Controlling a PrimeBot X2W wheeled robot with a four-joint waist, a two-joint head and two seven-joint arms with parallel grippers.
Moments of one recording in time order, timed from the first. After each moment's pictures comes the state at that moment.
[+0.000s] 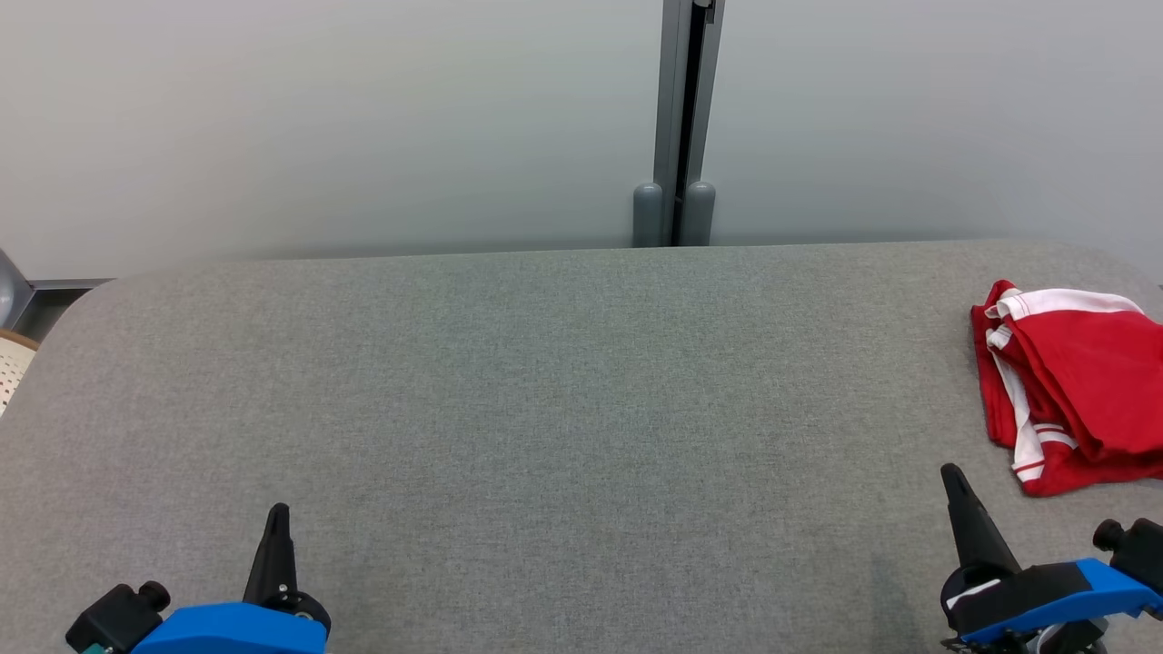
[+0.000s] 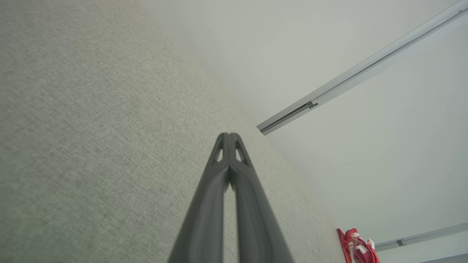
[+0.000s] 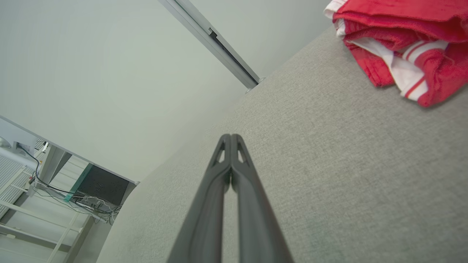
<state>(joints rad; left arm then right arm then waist) 0.00 0.12 -0.05 0.32 -1.00 -0.10 -0.08 -0.02 -0.05 -0.10 0.21 0.80 0.13 0.05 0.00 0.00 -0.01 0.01</state>
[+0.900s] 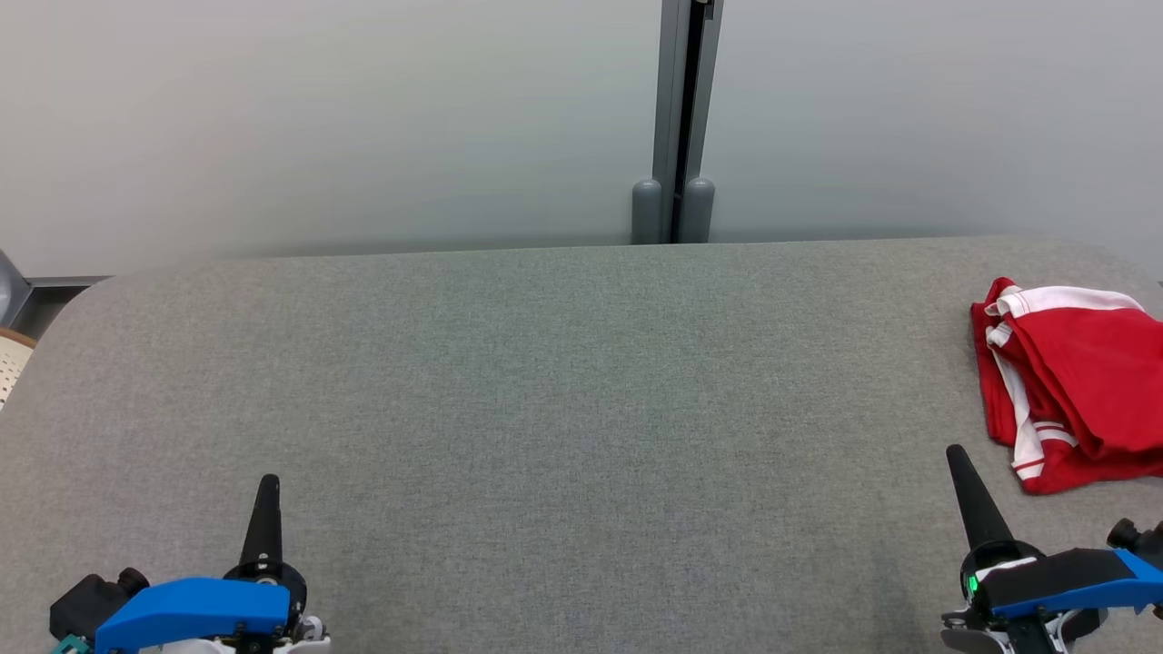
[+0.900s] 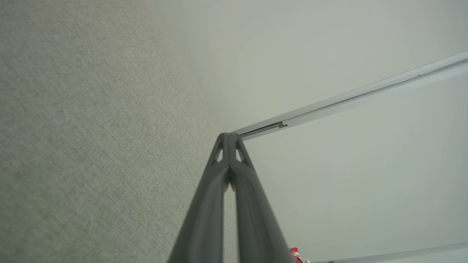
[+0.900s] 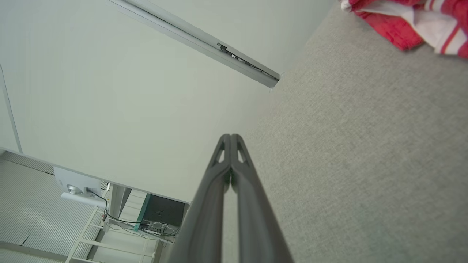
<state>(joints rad) -0.04 0.09 0.02 0.29 -1.24 -0.11 0.00 -0.05 -0.05 -0.11 0.22 1.12 0.13 0.07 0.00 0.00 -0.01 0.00</state>
